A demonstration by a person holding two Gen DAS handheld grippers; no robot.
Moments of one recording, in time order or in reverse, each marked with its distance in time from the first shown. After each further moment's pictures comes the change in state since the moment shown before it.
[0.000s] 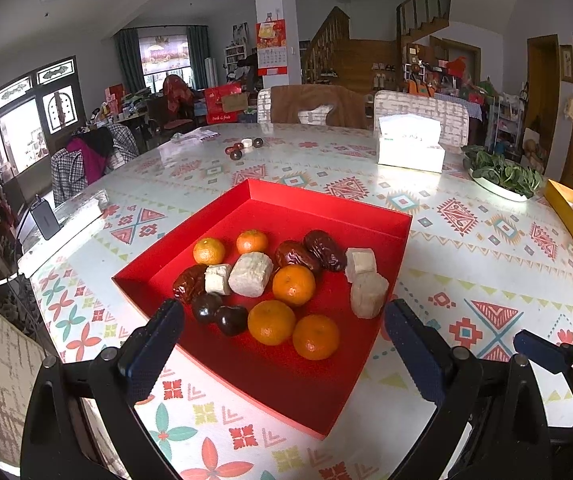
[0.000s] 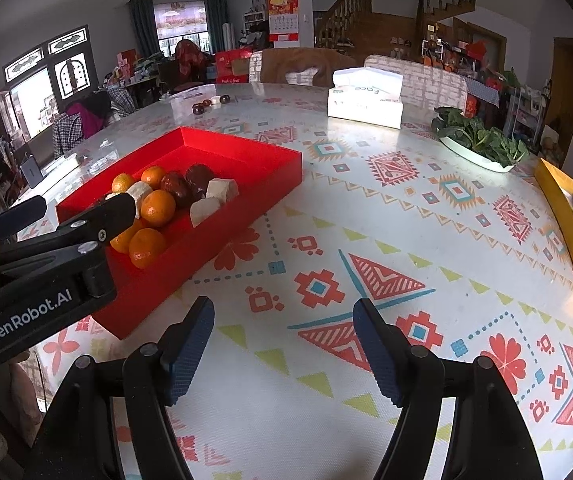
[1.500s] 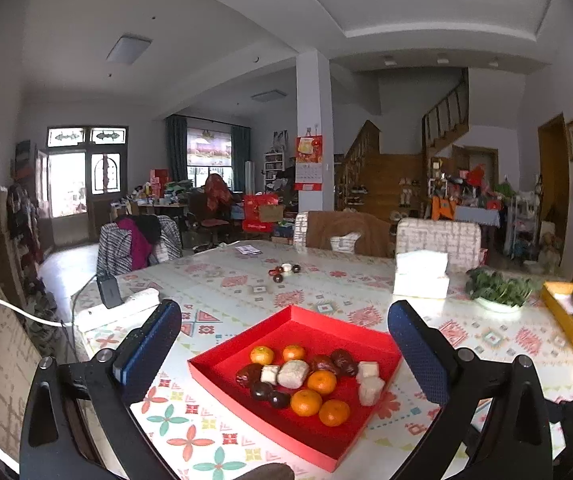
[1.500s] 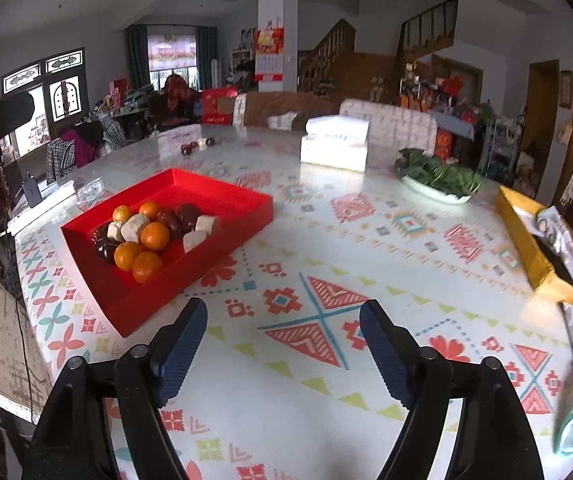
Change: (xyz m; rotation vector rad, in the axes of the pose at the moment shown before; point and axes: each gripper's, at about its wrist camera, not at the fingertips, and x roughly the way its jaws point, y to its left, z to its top) left arm -0.122 0.021 0.008 -0.112 -0.447 0.087; right arm -0.059 -0.008 -0.014 -0.014 -0.171 -0.089
